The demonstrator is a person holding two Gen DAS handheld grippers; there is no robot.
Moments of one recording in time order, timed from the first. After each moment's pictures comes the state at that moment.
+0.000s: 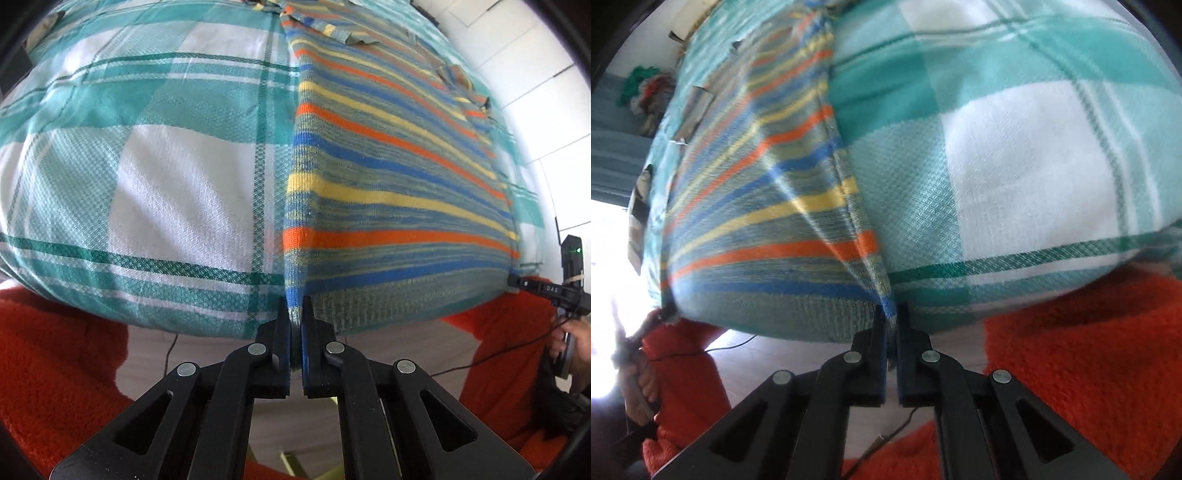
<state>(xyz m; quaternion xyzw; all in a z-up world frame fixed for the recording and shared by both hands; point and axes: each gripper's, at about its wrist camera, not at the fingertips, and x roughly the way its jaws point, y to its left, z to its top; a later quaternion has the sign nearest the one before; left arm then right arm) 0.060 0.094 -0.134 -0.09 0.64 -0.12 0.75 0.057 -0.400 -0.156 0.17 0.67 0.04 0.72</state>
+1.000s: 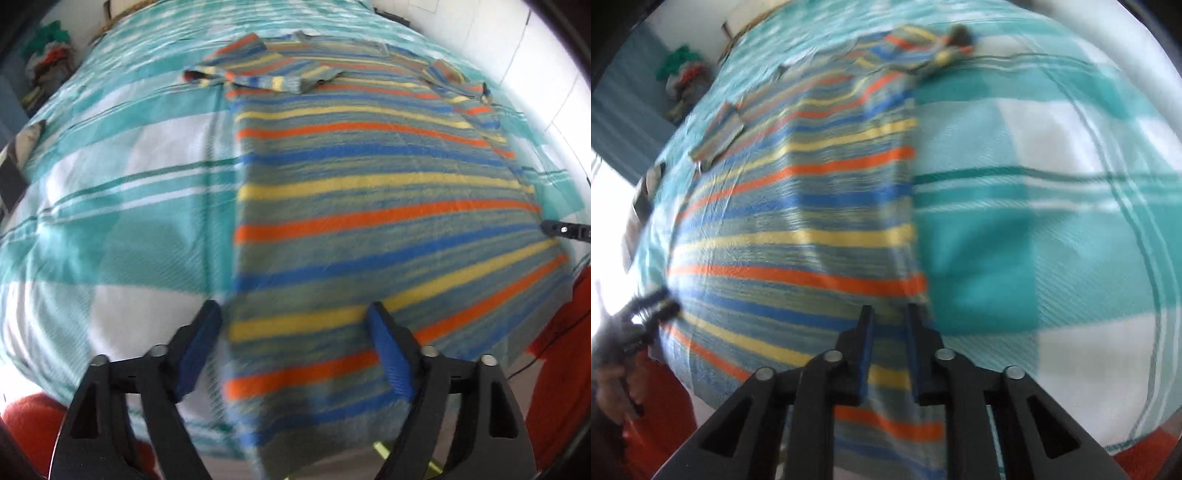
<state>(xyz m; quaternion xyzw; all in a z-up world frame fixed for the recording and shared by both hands) 0.102 0.035 -0.122 0.05 0.55 -0.09 0.83 0.119 -0.382 -0.141 0.13 0.57 0.06 0.81</state>
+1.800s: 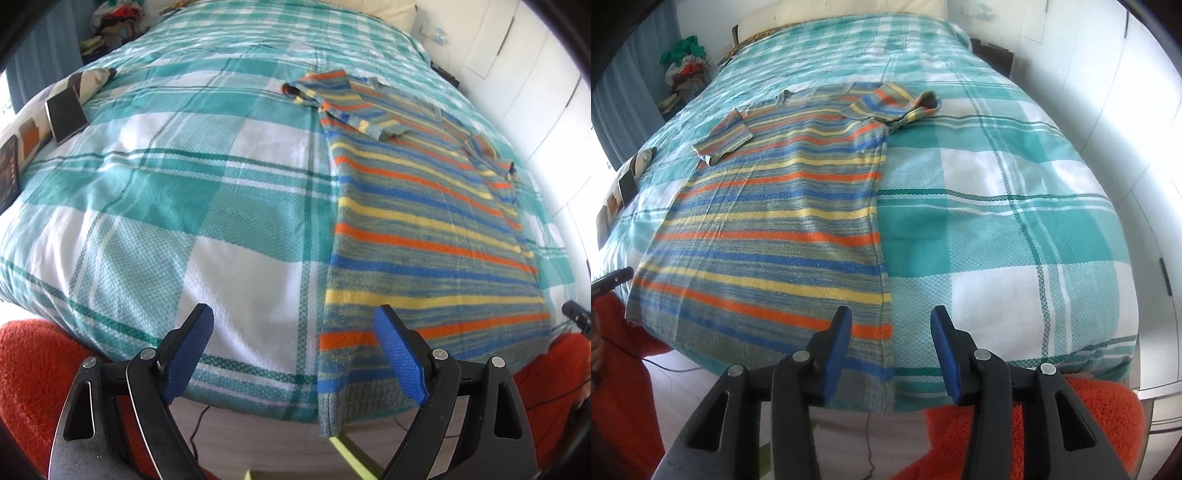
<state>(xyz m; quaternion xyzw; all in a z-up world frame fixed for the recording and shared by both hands) 0.088 0.097 -0.108 -0.07 0.51 -0.04 0.86 0.036 -0.379 -0.083 0.02 0.49 0.00 0.87</state>
